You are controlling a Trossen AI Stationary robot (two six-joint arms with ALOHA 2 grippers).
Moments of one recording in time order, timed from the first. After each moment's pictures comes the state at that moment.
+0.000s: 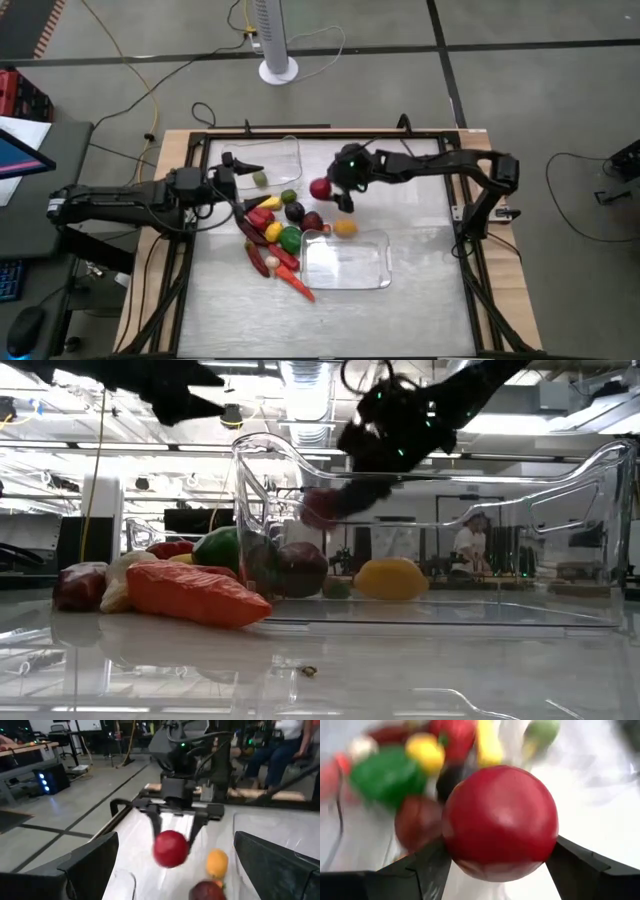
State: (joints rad) left arm 0.09 0.67 0.55 0.00 -0.21 0.00; right arm -0.31 1.71 1.10 -0.05 -0.25 -0.23
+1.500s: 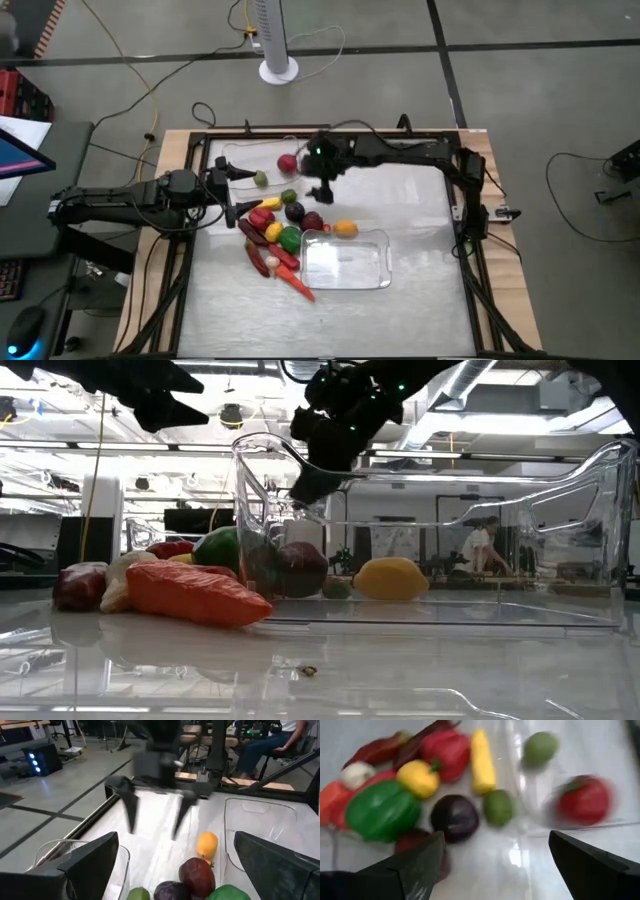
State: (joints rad) left arm 0.06 0.58 0.53 -0.17 -0.22 -0.08; right arm -0.27 1.96 1.63 -0.55 -0.24 -0.25
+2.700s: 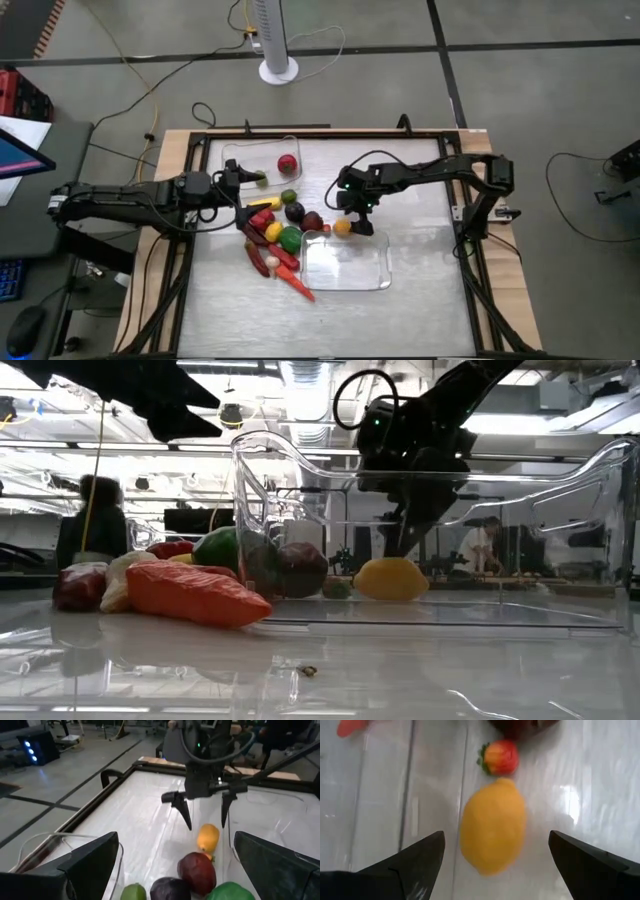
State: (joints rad) left arm 0.06 0.71 0.53 -0.10 -0.22 -0.09; right arm -0.20 1.75 1.10 -0.50 -0.39 -0.17
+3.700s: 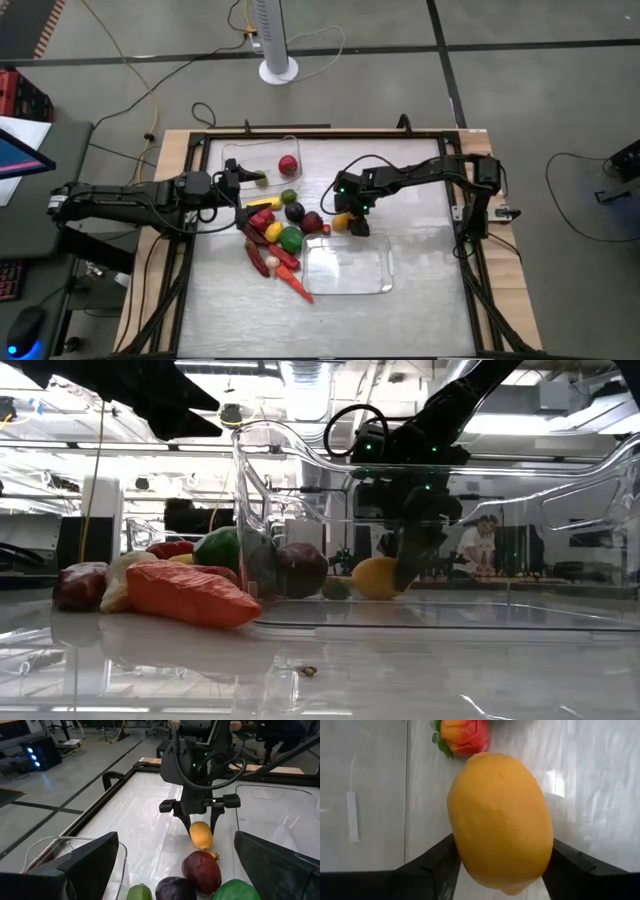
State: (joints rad) left arm 0.06 0.71 0.53 -0.10 -0.22 -0.05; right arm -0.21 1.85 1.10 -0.48 -0.29 -0.18
